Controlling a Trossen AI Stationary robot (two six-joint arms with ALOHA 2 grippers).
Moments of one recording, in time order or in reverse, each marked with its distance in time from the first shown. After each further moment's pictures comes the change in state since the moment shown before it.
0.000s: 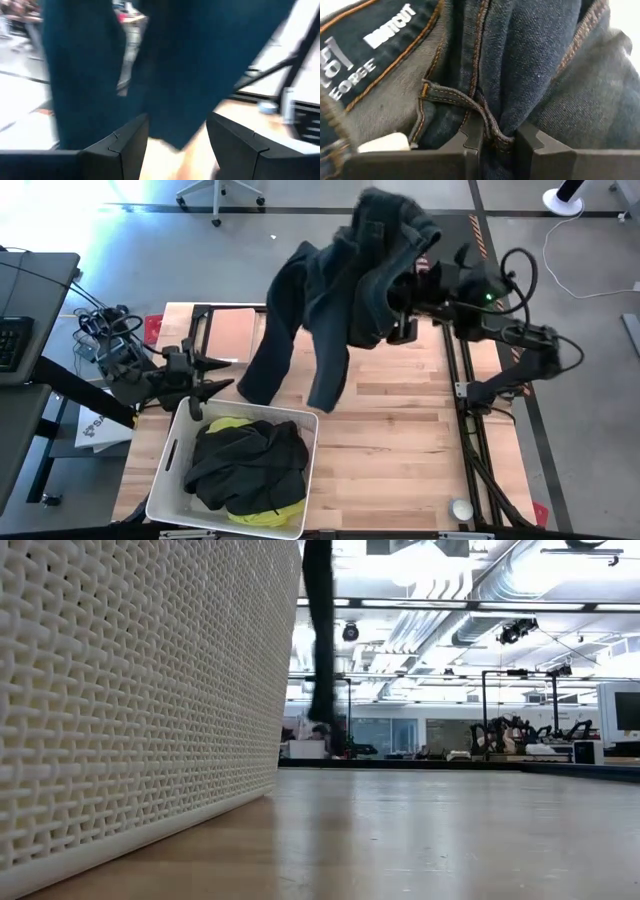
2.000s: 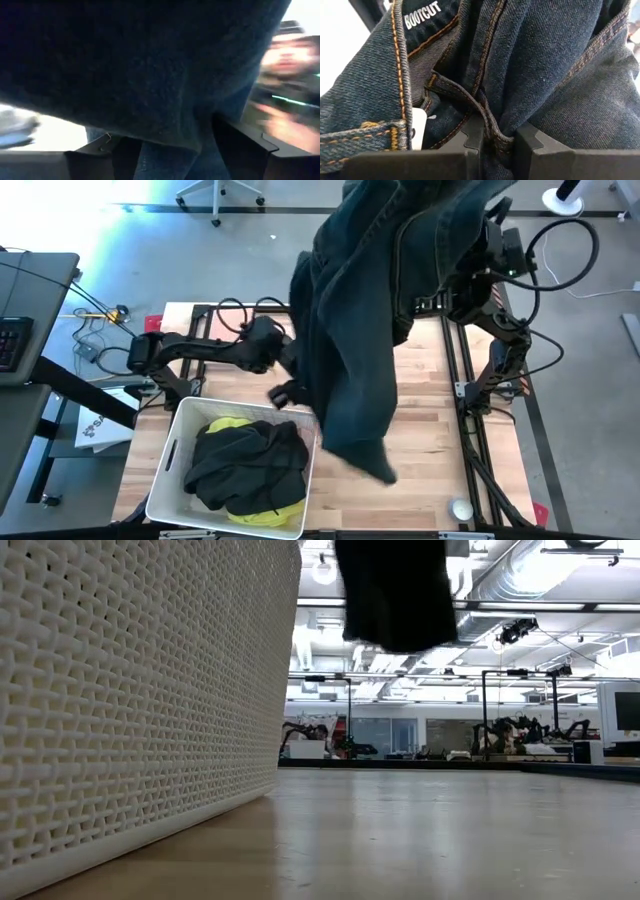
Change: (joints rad) left arm 0.867 0.933 0.309 1.558 2.030 0.017; right arm -0.007 0.311 0.609 0.053 -0.128 0.103
